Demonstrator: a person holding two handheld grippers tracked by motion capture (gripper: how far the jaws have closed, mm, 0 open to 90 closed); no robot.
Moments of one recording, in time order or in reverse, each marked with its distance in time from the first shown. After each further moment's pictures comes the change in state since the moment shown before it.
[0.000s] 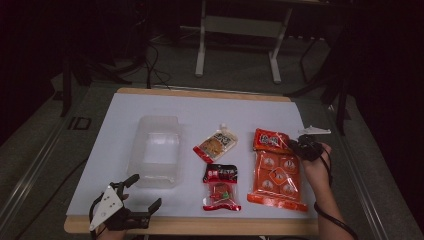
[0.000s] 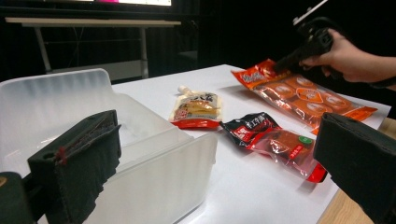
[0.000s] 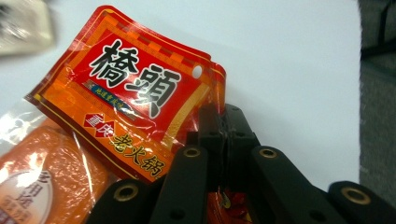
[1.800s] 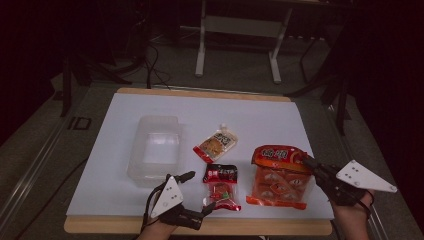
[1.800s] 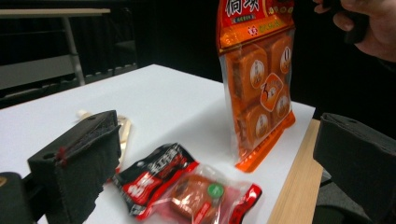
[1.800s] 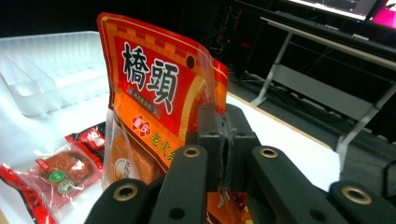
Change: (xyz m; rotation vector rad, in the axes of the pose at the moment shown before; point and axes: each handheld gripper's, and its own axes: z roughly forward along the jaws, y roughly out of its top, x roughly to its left) left arm -0.082 0.050 0.090 0.074 -0.237 0.039; right arm 0.073 -0.025 -0.190 -0.477 0.137 -0.257
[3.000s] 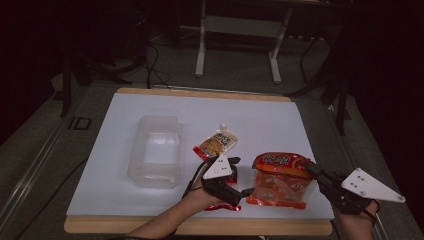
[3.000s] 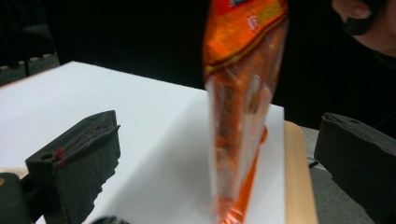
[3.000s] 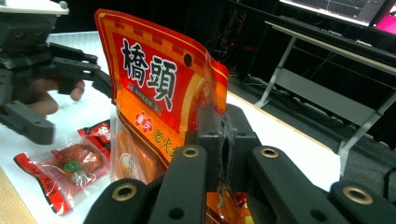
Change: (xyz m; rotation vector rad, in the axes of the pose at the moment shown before) left arm 0.012 0.021 0.123 0.072 -0.282 0.040; right arm 0.006 -0.002 -0.016 -0.011 0.017 -0.018
